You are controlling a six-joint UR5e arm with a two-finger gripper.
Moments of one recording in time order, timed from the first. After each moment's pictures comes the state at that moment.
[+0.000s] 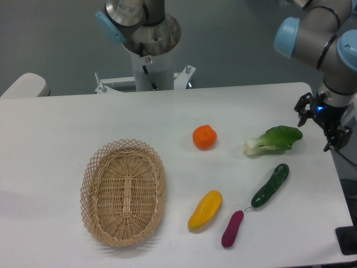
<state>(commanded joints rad) 2.90 -2.04 -1.37 -1.18 1.51 1.93</state>
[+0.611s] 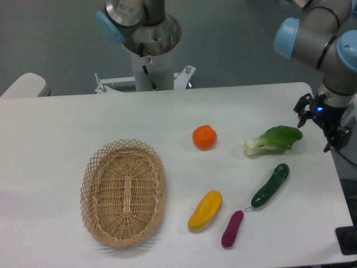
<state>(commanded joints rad) 2.84 -2.08 -1.37 -1.14 1.51 1.69</state>
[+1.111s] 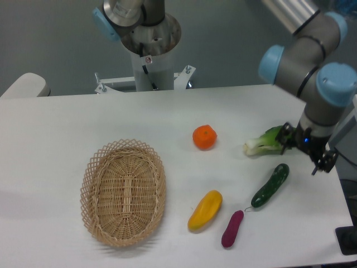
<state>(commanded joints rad) 2.75 -2.19 -1.37 -1.02 1.51 1.38</state>
